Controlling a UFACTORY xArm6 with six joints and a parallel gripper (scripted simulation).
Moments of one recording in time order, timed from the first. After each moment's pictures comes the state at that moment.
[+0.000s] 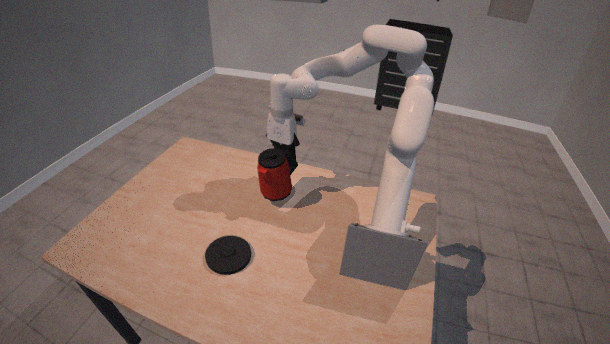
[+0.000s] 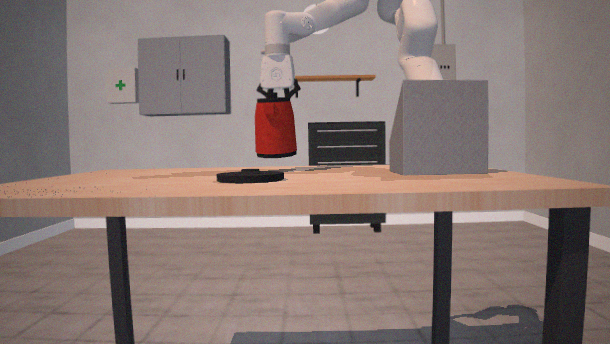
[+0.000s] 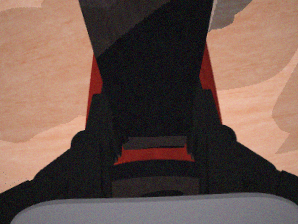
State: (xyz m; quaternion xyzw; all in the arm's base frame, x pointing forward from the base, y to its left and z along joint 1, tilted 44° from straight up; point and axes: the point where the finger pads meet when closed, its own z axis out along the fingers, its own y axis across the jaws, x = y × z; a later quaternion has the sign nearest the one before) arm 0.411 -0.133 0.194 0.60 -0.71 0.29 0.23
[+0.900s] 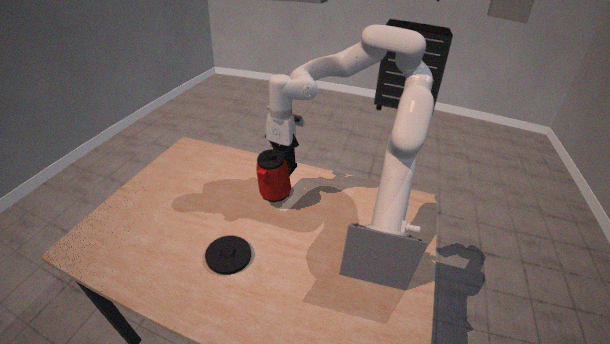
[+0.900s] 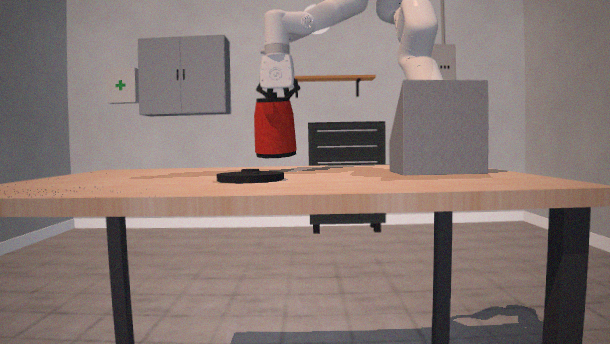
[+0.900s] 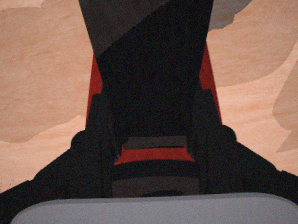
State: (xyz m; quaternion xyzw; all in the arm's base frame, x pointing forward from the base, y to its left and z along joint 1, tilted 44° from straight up) arm 0.412 -0.128 0.189 0.60 -0.71 0.29 0.23
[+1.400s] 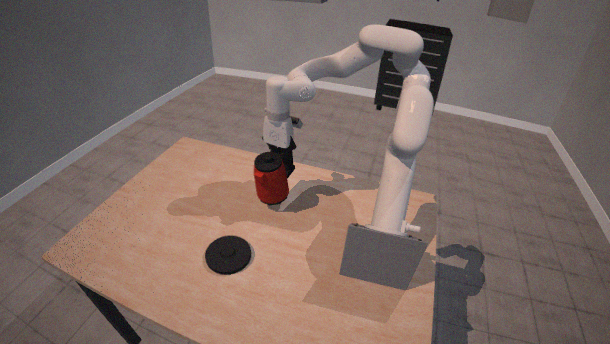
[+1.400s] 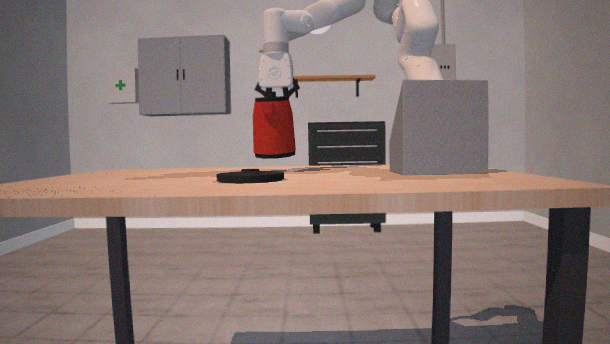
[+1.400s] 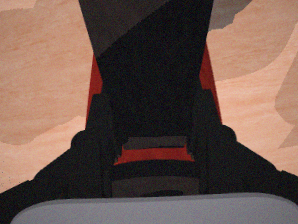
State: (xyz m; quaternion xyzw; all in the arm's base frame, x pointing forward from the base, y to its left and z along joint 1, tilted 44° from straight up) arm 0.414 -0.115 0.177 0.60 -0.71 0.29 0.23
